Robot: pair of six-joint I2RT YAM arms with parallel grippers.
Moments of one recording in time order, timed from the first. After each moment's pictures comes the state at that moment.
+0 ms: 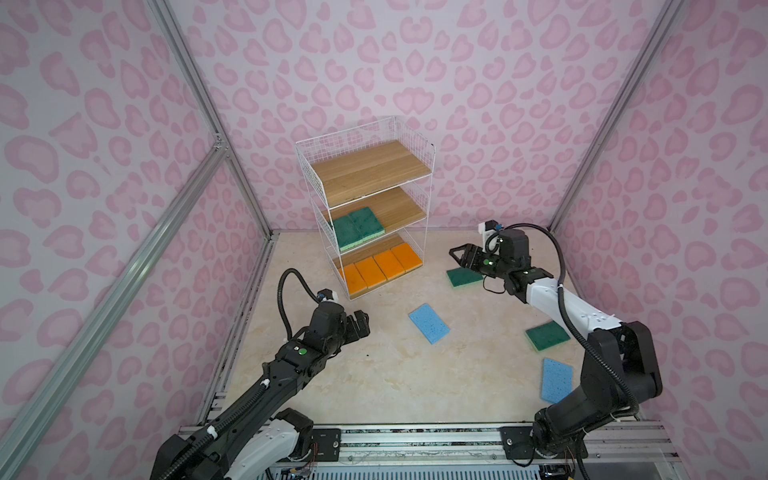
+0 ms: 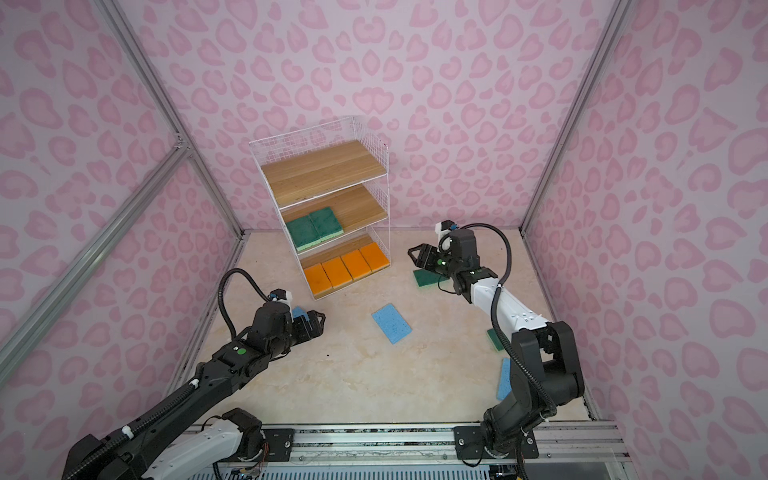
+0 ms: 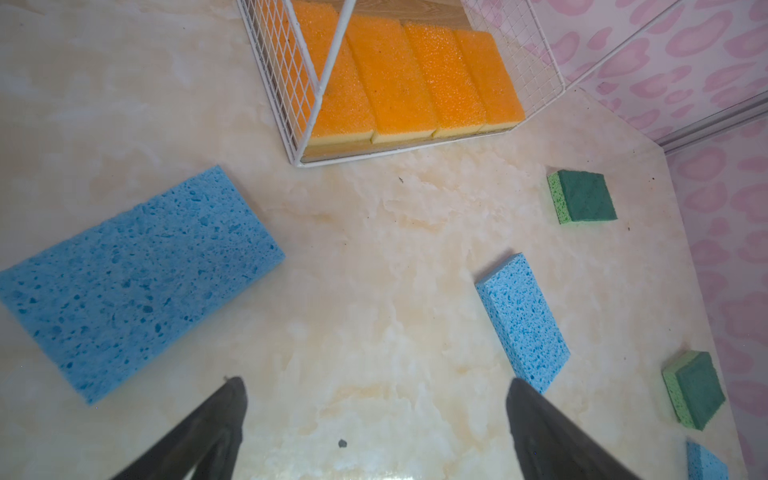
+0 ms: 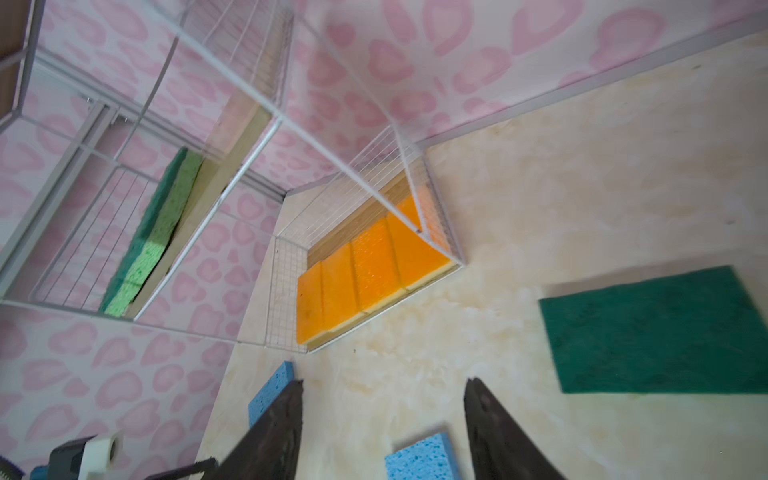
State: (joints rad) left arm -0.47 0.98 0.56 -0.30 -0.09 -0.71; right arm 0.16 1.60 1.11 0.00 -0.45 0.62
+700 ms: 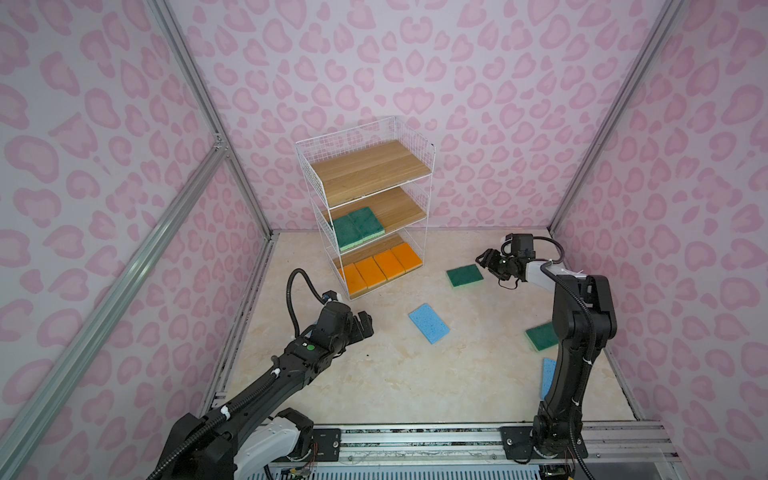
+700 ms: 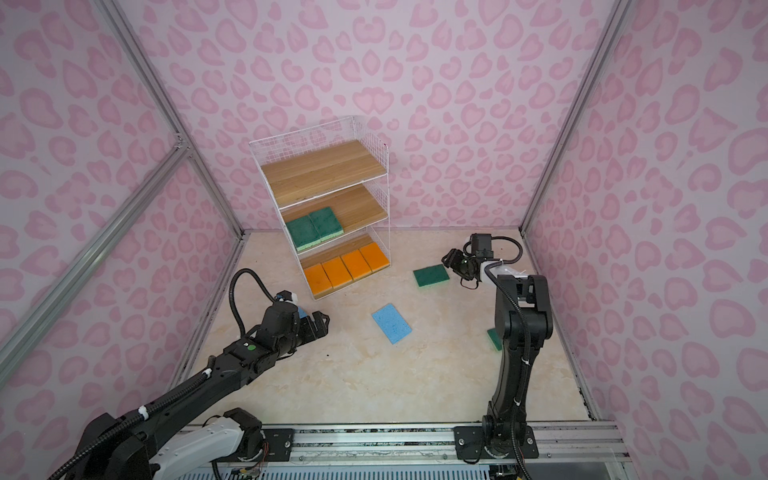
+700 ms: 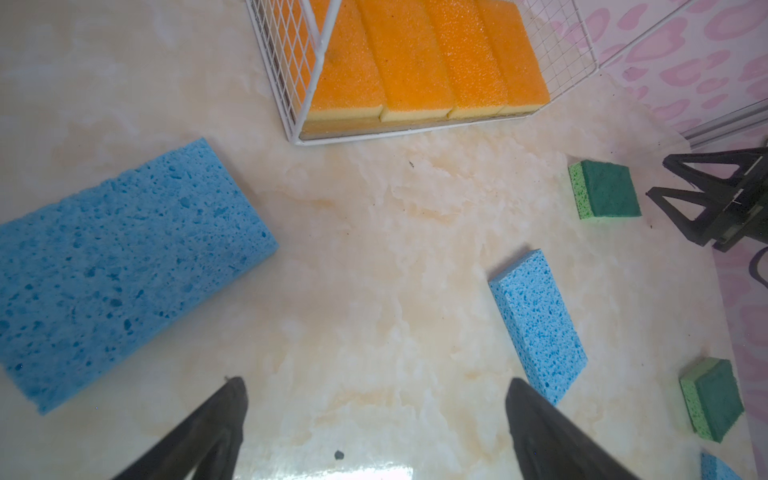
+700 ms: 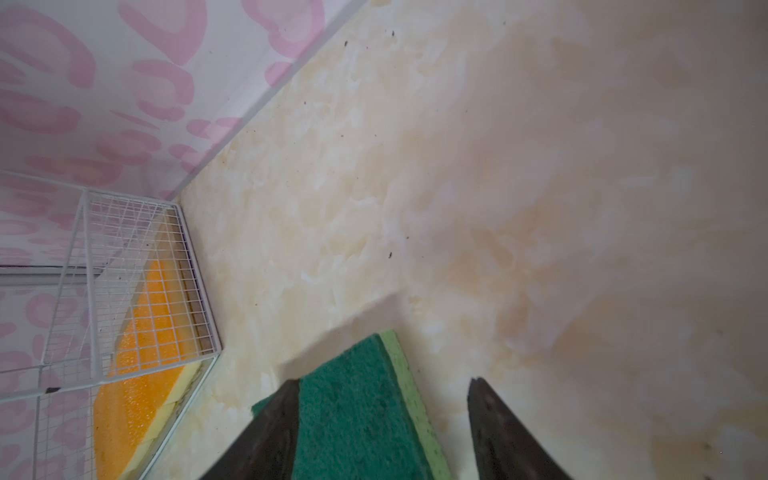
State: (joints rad) left arm -0.49 1.06 0.55 -0.25 -0.09 -0.74; right arm -0.01 2.11 1.40 -0.12 -0.38 0.55
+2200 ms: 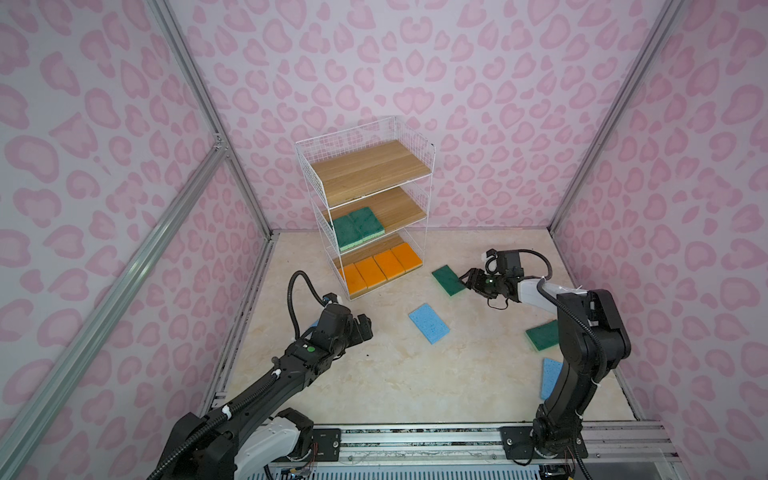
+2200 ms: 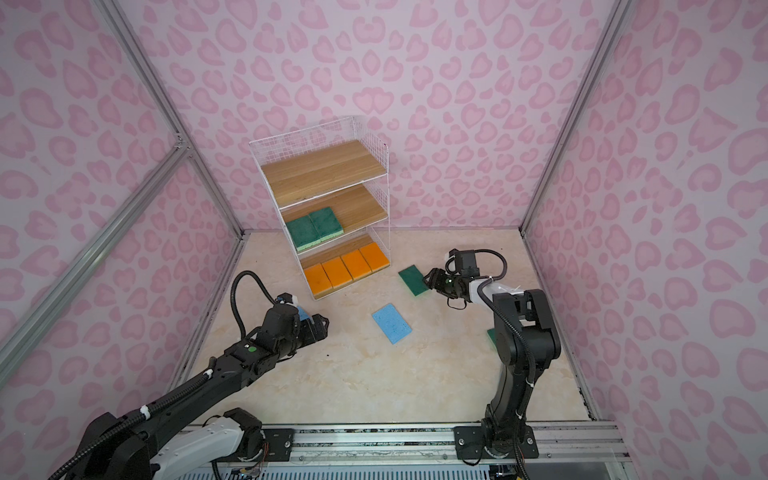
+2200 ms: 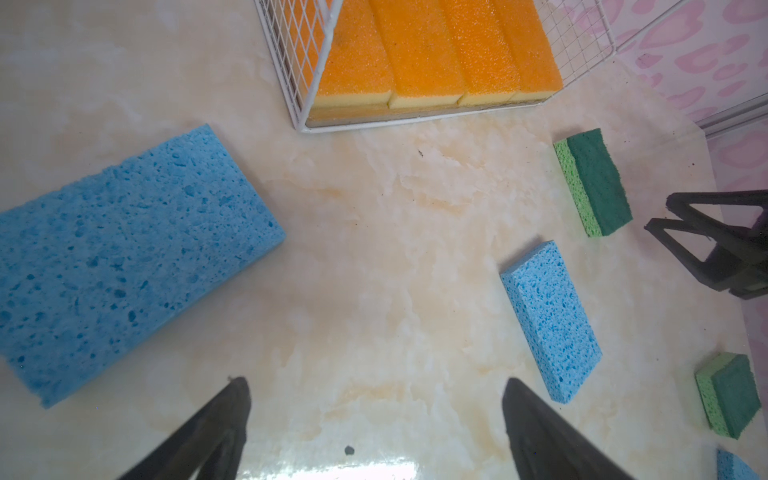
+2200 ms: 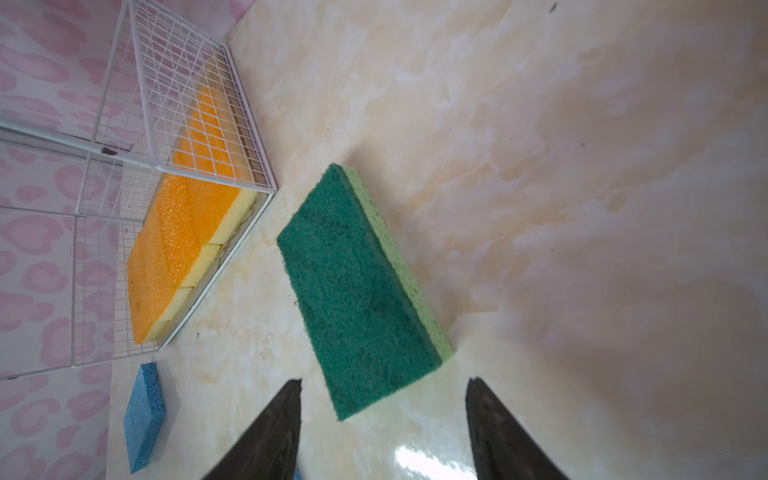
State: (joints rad) left arm -0.49 1.05 0.53 -0.24 -0.09 -0.73; right arm 0.12 1.88 1.10 -0.07 -0.42 0.52
